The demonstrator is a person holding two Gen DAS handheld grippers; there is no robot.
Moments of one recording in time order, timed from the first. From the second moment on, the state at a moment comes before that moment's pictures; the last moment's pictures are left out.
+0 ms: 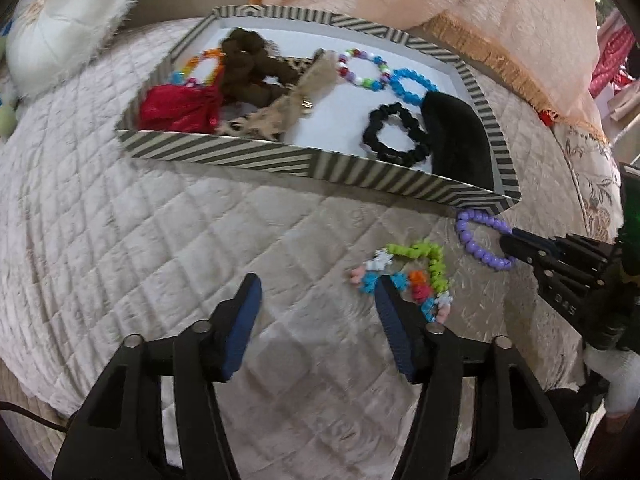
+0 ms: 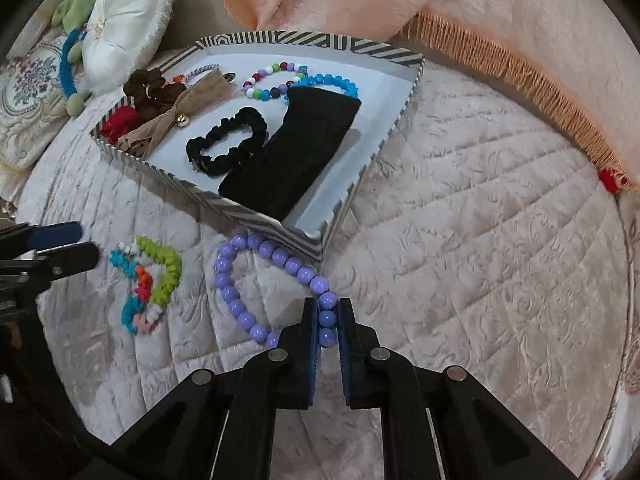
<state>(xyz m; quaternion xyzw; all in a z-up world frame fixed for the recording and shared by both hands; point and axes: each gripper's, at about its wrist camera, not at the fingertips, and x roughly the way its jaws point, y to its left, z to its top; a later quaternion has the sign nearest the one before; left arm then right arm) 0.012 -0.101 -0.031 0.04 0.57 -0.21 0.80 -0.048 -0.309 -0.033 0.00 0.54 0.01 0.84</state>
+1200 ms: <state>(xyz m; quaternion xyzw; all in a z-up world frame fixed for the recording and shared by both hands) 0.003 -0.093 0.062 0.04 0.48 -0.23 0.84 -0.078 -0.290 0.077 0.01 0.42 0.04 0.91</state>
